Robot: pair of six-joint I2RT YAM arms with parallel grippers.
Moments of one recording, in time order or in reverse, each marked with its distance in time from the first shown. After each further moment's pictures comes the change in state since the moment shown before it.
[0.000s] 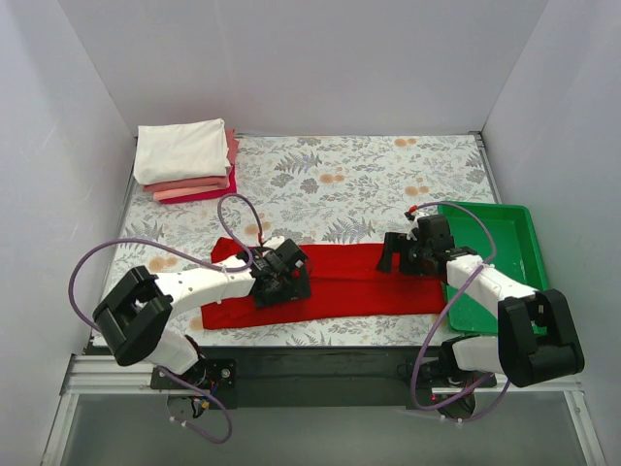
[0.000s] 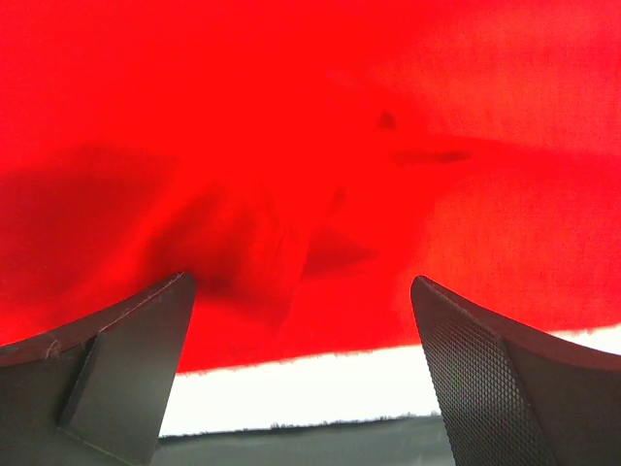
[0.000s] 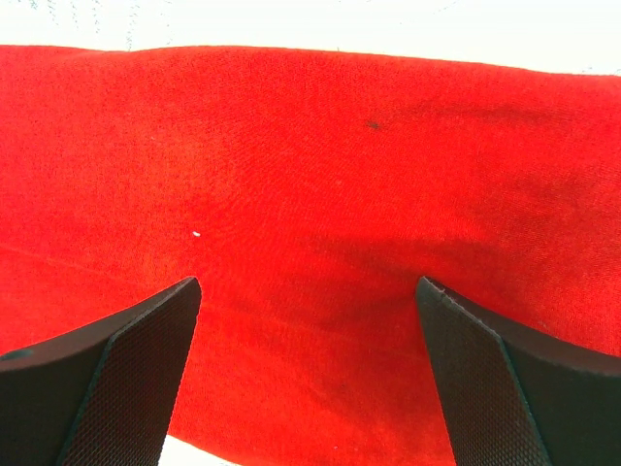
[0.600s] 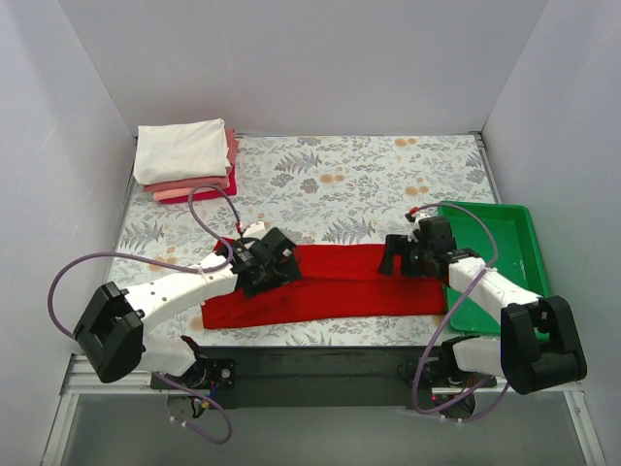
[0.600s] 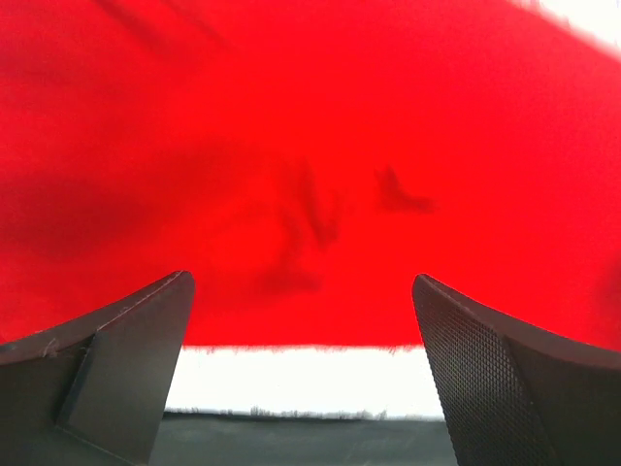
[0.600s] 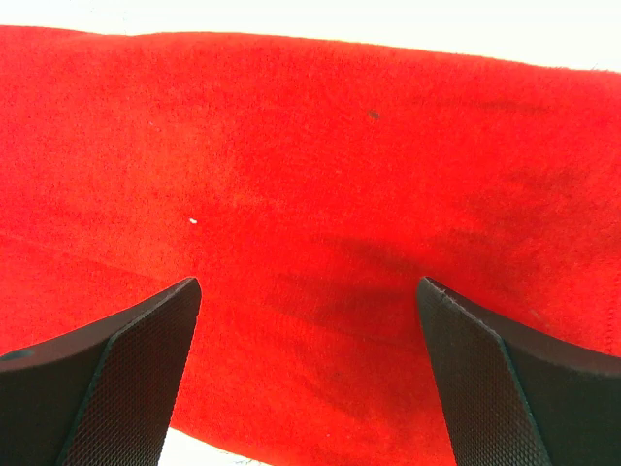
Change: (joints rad) left arm -0.012 -0.134 0.057 -0.140 -0.102 -0.111; right arm 0.000 -0.039 -0.010 -0.032 0.001 -0.025
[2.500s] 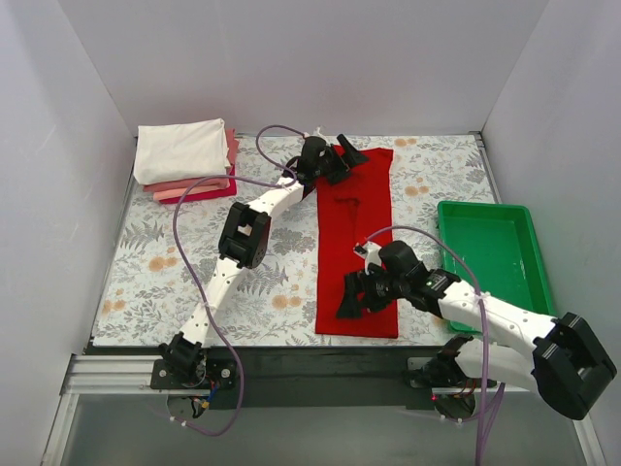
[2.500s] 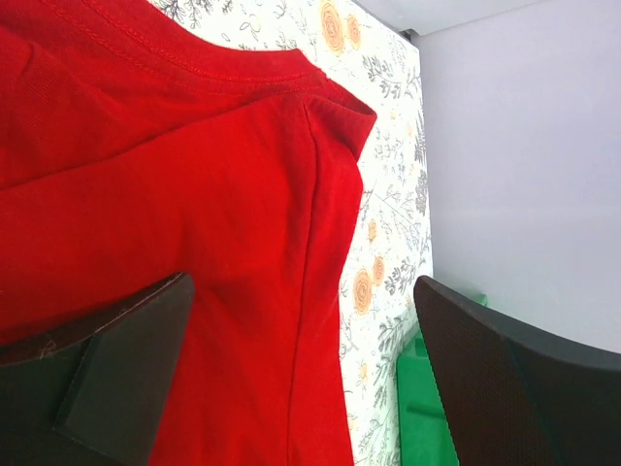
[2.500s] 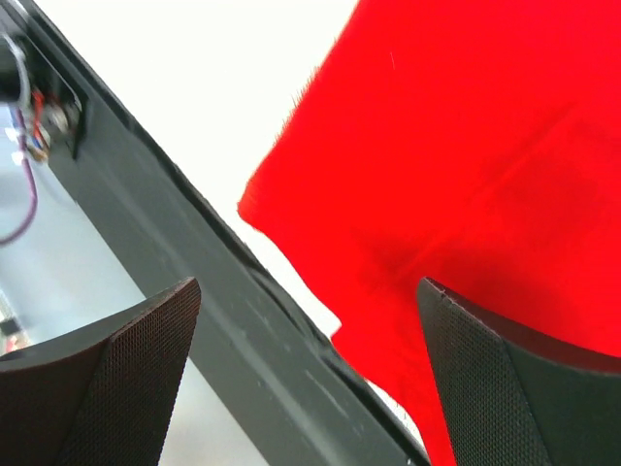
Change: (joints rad) left arm 0.371 1.482 1.526 0.789 0.610 0.095; right arm 0.491 -0.169 -0.086 0.001 -0.244 0.193
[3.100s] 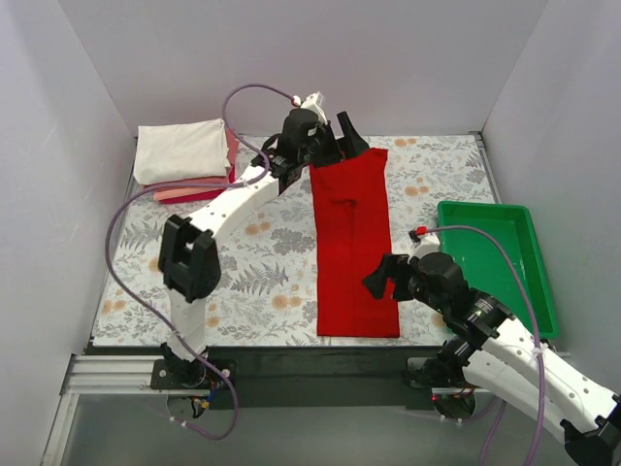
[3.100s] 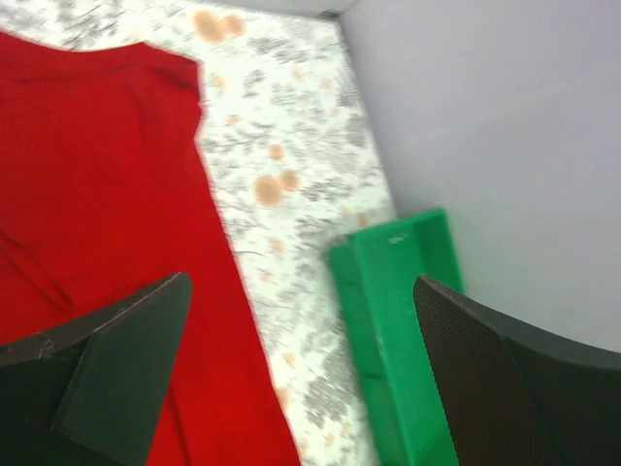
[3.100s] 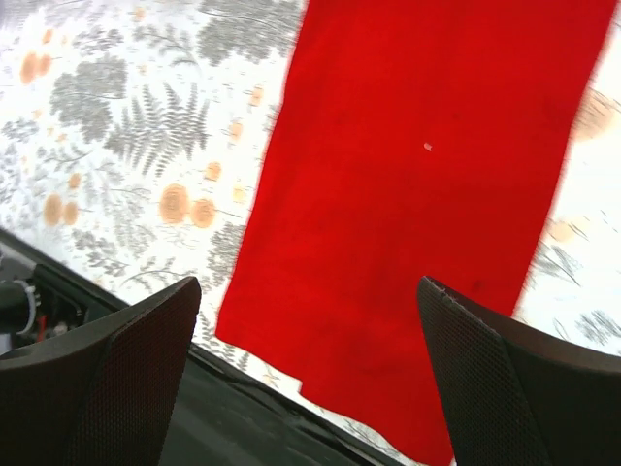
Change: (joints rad) left arm -0.072 -0.705 -0.497 -0.226 -0.124 0.274; right arm -0.001 -0.450 0.042 -0.164 0.510 0.151
